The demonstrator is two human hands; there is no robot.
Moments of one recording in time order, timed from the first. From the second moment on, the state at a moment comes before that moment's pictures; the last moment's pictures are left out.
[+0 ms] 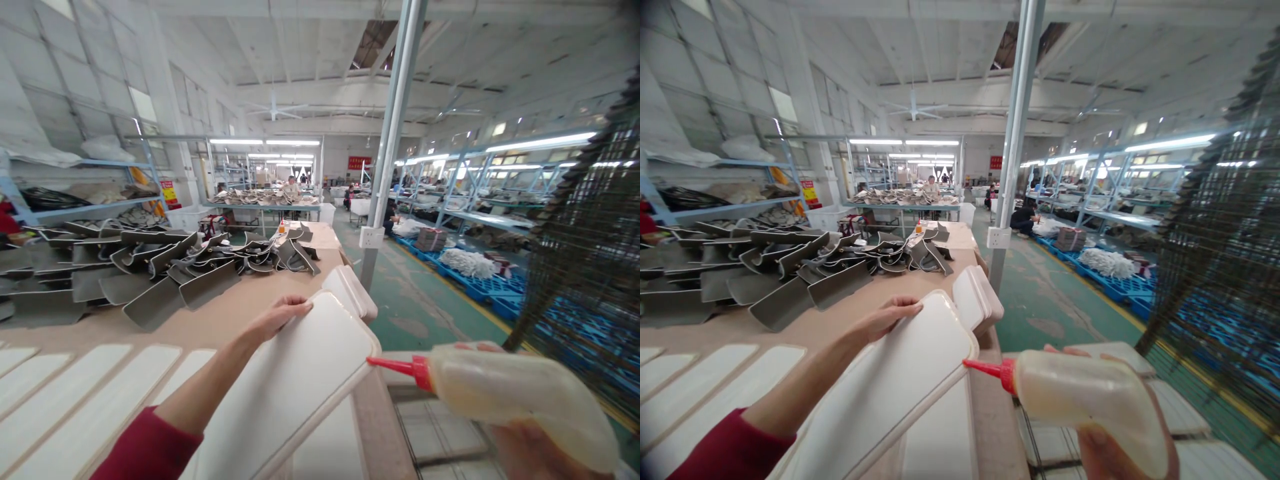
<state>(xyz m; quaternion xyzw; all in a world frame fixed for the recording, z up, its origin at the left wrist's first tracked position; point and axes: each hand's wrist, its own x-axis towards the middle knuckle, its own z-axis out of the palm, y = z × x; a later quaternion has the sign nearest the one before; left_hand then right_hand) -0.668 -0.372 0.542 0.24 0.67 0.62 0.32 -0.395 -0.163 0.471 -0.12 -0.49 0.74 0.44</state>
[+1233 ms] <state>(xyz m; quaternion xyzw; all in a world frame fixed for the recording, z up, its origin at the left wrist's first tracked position) -0.657 -0.381 0.500 0.16 0.57 0.71 0.37 -0.446 -0.120 0.498 0.02 -0.45 0.77 0.45</state>
